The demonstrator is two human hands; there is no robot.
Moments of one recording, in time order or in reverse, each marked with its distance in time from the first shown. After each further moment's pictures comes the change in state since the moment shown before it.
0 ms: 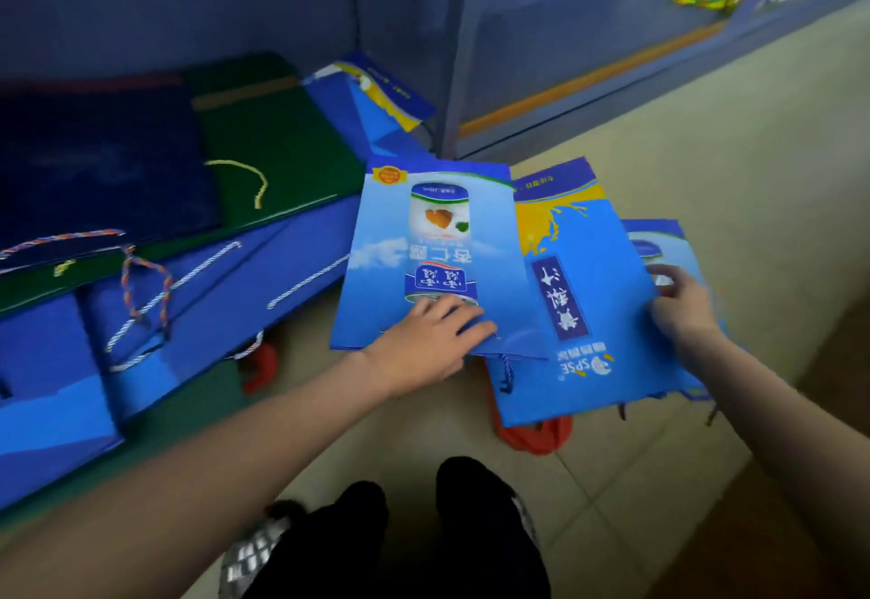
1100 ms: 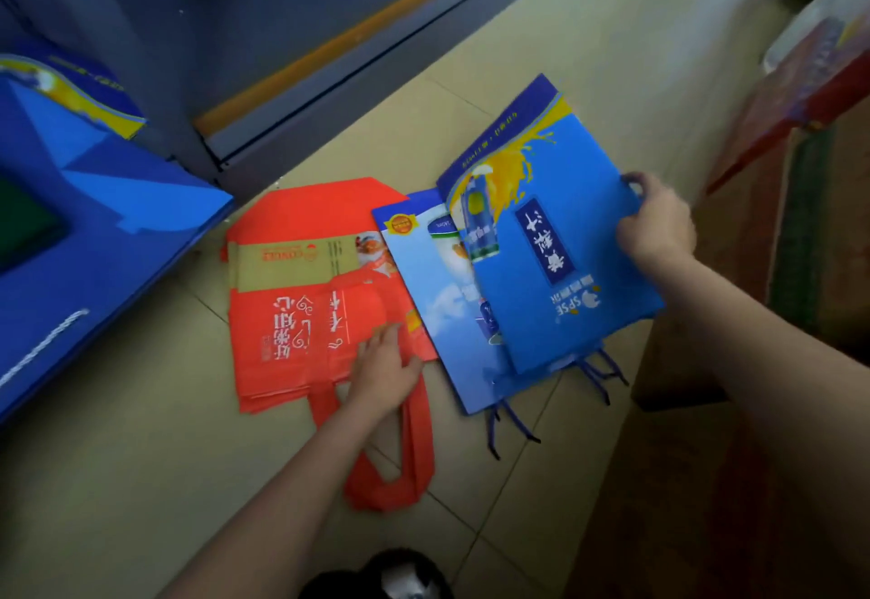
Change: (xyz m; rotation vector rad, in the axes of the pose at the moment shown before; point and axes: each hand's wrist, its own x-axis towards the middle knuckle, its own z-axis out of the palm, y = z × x) left_hand 0.175 0.101 0.147 -0.680 -0.387 -0.653; right_hand 0.120 0.061 -0.125 -0.330 0.360 0.018
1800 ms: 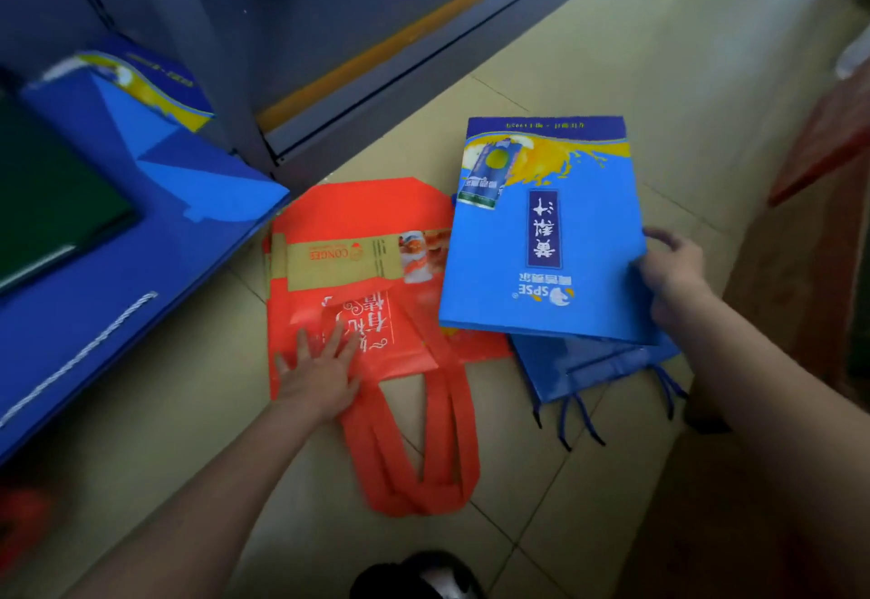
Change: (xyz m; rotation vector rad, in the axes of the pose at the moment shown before) left_hand -0.019 -0.090 -0.057 0.489 -0.235 -0.165; right_hand -0.016 0.003 0.050 0.664 -0.159 0.422
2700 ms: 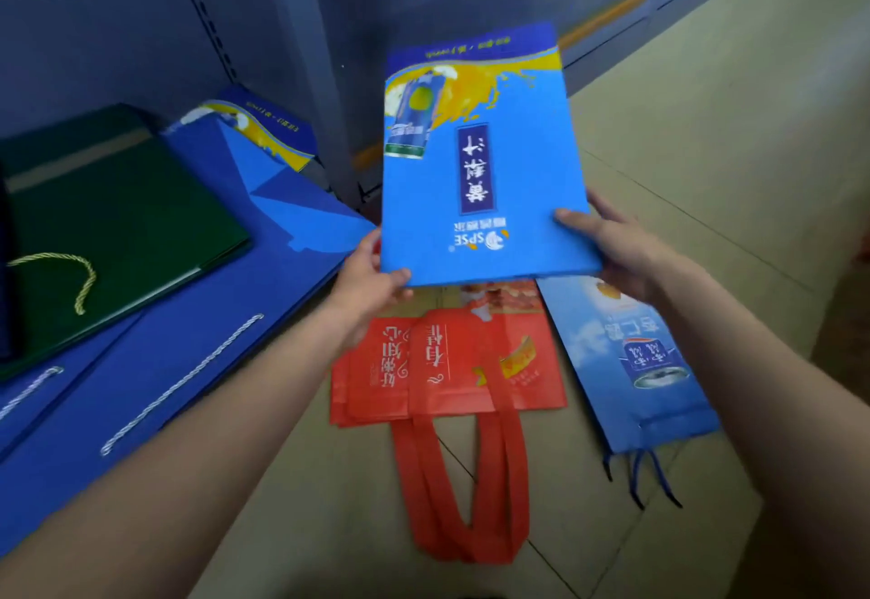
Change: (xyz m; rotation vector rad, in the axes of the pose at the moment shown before) left_hand -0.012 -0.019 -0.134 -1.557 0.366 0.132; right_hand -0.066 -0.082 0.095 0.175 -0.758 -0.174
